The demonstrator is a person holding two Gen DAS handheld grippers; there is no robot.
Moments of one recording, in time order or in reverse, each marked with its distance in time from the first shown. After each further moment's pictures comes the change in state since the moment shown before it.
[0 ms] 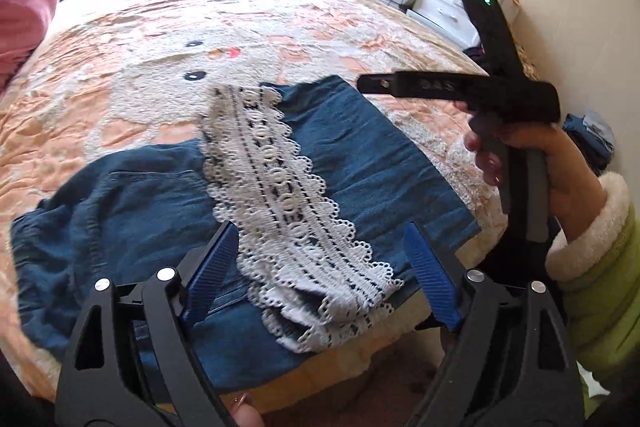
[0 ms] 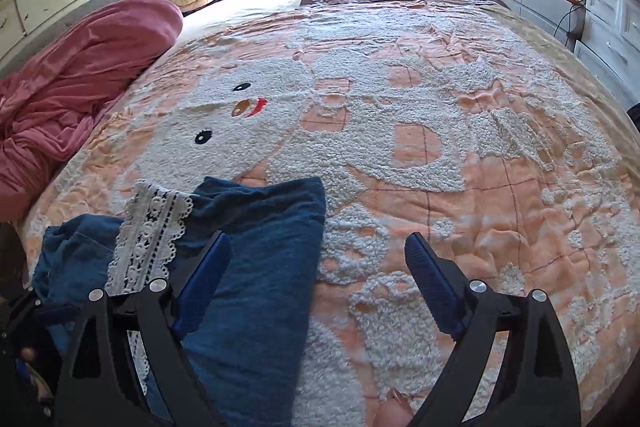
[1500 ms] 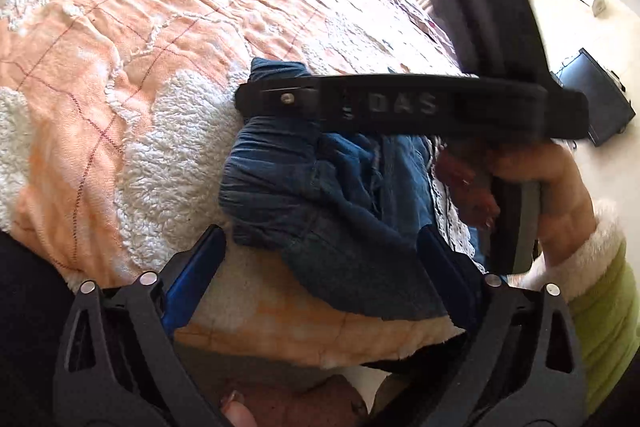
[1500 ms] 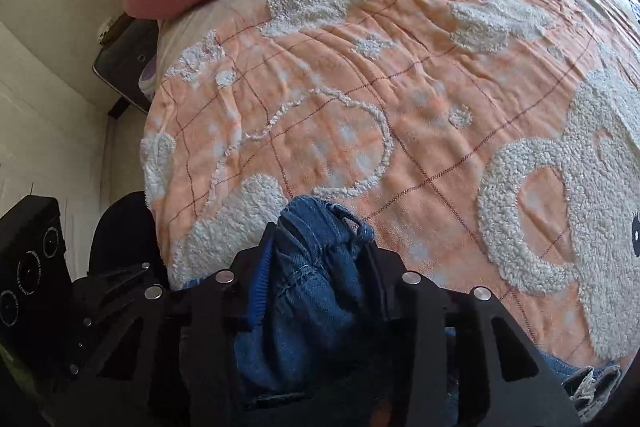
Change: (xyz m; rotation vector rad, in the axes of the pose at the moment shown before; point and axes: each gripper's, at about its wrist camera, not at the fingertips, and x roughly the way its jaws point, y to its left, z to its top) left arm -0.059 0.144 -0.087 -0.666 -0.088 0.021; right arm 0.108 0.313 0.000 -0.658 0.477 0.550
